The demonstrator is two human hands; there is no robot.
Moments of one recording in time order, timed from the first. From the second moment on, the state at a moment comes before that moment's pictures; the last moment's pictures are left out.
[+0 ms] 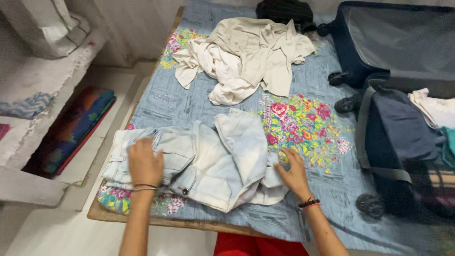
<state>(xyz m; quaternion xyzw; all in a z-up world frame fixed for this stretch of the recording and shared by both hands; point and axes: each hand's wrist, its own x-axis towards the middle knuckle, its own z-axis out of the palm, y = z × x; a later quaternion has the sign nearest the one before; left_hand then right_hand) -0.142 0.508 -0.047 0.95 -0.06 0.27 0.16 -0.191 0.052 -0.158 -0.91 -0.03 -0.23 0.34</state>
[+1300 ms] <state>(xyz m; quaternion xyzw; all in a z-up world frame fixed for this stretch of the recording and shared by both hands) -0.189 0.302 -0.174 0.33 0.11 -0.17 0.92 -0.238 0.146 -0.044 -0.91 -0.30 -0.10 0.27</state>
